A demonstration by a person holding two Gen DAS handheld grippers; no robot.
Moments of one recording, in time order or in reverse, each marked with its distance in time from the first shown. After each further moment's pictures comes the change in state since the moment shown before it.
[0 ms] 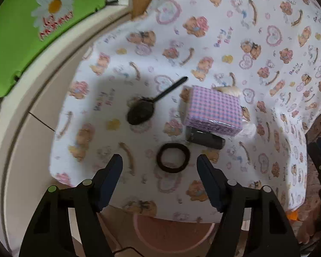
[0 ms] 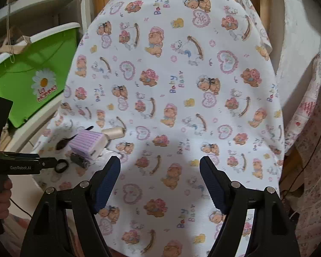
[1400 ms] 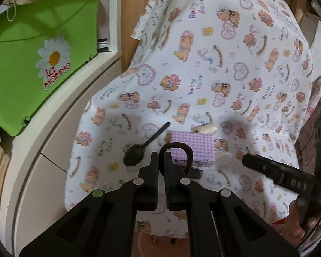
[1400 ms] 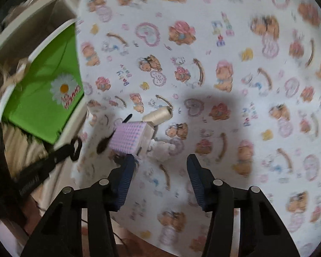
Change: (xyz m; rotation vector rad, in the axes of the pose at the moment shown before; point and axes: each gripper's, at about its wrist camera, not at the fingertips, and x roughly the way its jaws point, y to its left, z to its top) left arm -0.058 -0.020 0.016 0.092 -0.256 0.017; right arm 0.072 0.013 0.014 0.292 0.287 0.385
